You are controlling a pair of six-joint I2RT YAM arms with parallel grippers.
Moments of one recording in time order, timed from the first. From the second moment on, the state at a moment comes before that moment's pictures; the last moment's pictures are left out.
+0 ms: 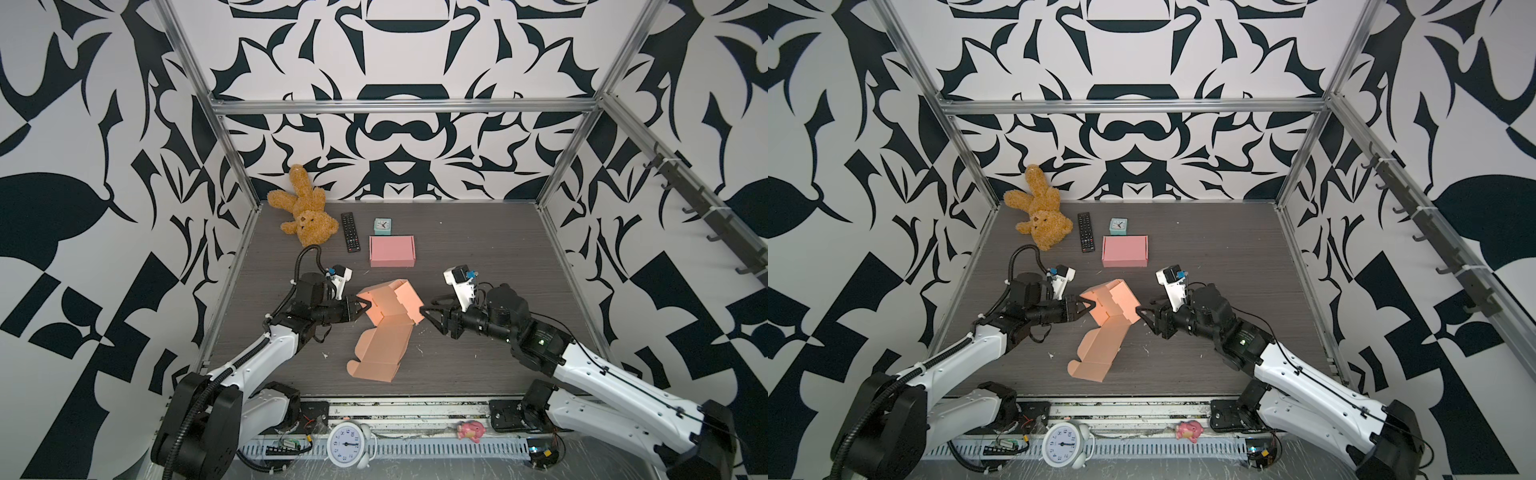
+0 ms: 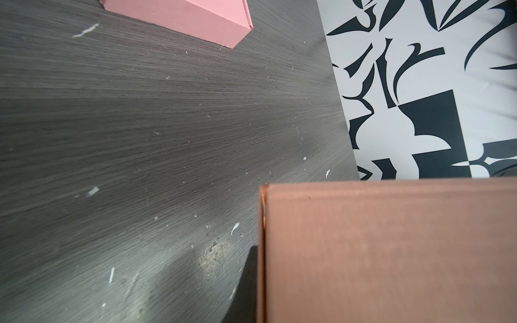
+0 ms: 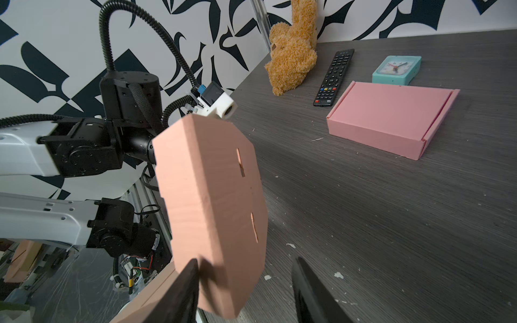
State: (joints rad) left arm -0.36 1.13 0.46 0.03 0.68 -0.57; right arm 0.81 0.87 0.62 -0.11 -0.26 0.44
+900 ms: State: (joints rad) left arm -0.43 1.20 0.49 0.03 0.64 -0.58; right arm 0.81 1.00 0.77 -0.22 -0.23 0.36
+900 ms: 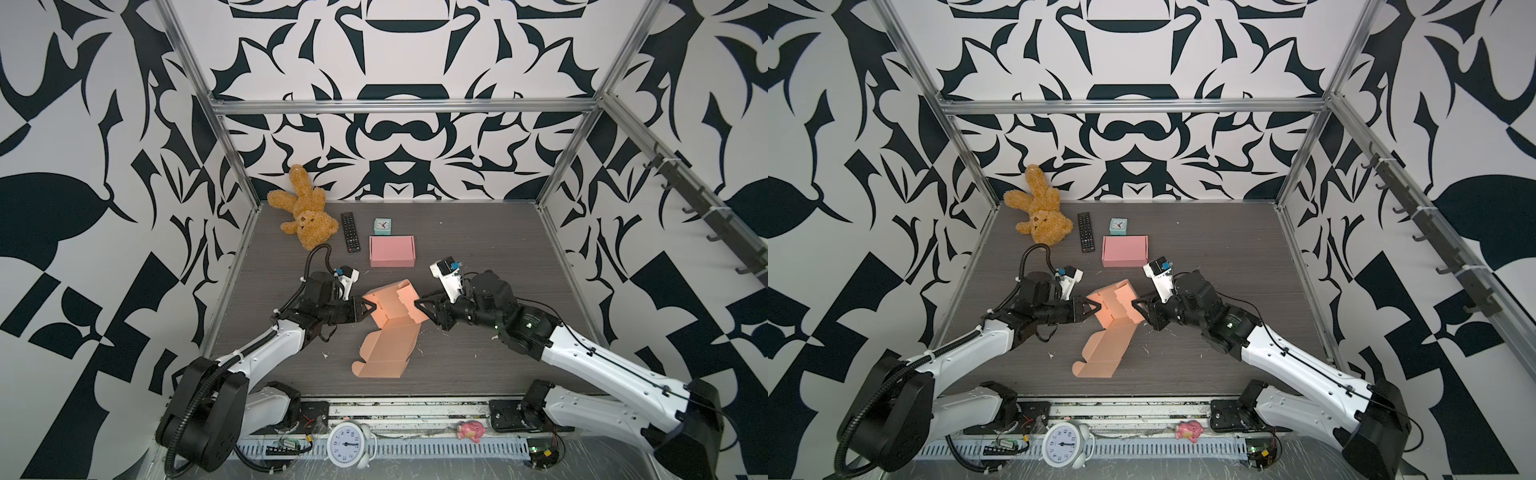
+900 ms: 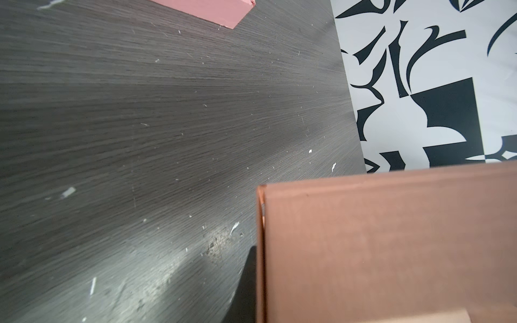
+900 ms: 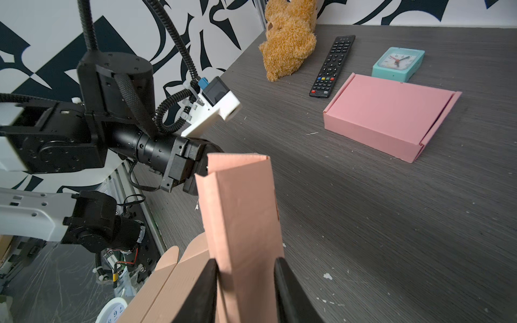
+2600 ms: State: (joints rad) left arm -0.45 1.25 0.50 0.05 0.46 -0.67; right arm 1.21 1.67 1.40 -0.82 0.81 0.36
